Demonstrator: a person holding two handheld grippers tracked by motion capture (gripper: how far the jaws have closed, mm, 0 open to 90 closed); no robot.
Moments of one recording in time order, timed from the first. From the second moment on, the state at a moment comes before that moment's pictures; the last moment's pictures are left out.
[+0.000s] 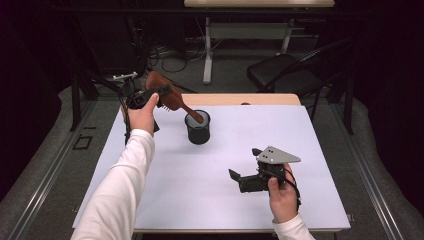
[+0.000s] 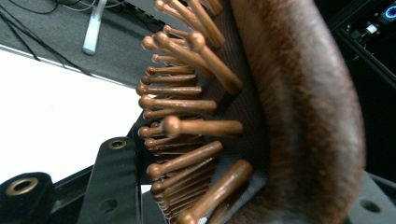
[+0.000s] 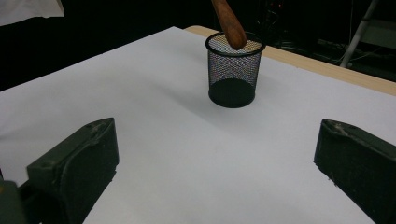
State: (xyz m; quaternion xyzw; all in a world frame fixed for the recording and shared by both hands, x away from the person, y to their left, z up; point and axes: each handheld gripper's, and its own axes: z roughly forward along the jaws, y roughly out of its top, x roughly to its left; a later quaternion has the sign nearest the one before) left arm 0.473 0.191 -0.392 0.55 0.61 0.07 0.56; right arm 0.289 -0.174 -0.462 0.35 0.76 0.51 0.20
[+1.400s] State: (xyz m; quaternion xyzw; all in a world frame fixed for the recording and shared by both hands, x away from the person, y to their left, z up) left arm 0.485 0.173 -0.407 0.56 0.62 0.08 0.54; right arm 0.289 -0.173 -0.463 0.35 0.76 0.51 0.20
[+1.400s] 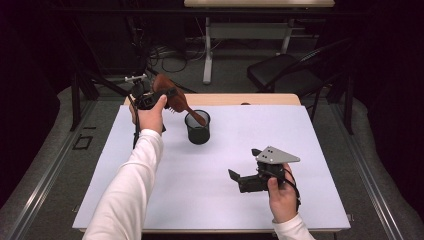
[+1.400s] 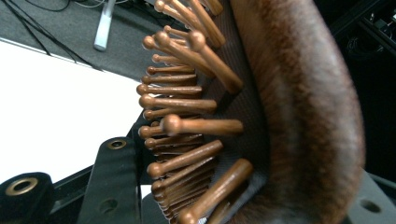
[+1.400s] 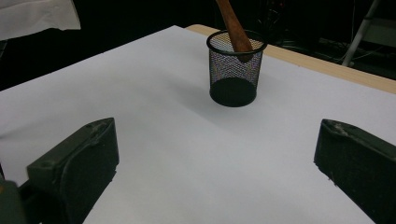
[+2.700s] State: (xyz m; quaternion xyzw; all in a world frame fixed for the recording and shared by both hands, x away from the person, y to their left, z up) left arm 0.491 0.156 -0.436 0.57 0.64 0.07 0.51; right arm 0.290 -0.172 -0.465 0.35 0.76 0.51 0.20
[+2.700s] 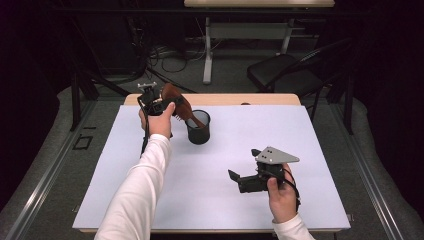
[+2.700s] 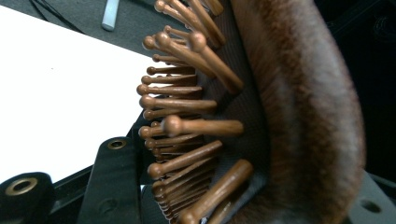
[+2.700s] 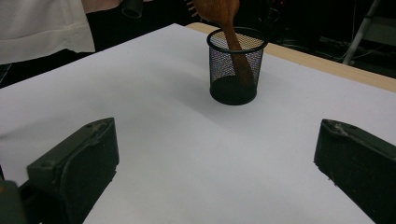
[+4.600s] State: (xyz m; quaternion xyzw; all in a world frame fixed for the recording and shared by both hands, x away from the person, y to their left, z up) left arm 0.494 0.162 -0.459 0.56 0.65 0.07 0.51; right arm 0.289 -0.170 -0.466 0.35 0.76 0.51 0.20
